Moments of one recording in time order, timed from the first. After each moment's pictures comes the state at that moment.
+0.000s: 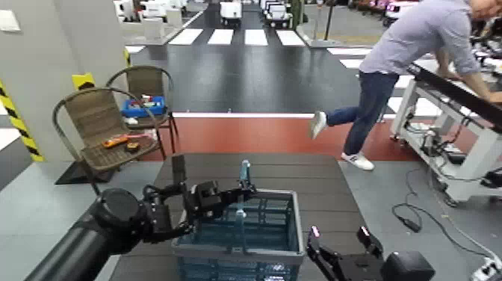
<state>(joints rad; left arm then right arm) -0.61 0.23 -0.29 -0.98 1.21 0.99 -0.68 0.37 -0.12 0.19 -1.93 -0.17 -0.06 -0.11</state>
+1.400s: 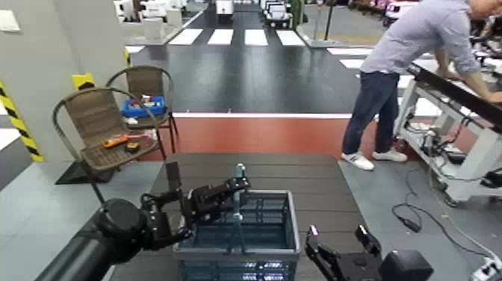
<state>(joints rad) -0.59 0.22 -0.27 -0.92 1.19 0.90 -0.75 0.37 -0.12 0.20 -1.93 -0.18 -0.06 -0.11</state>
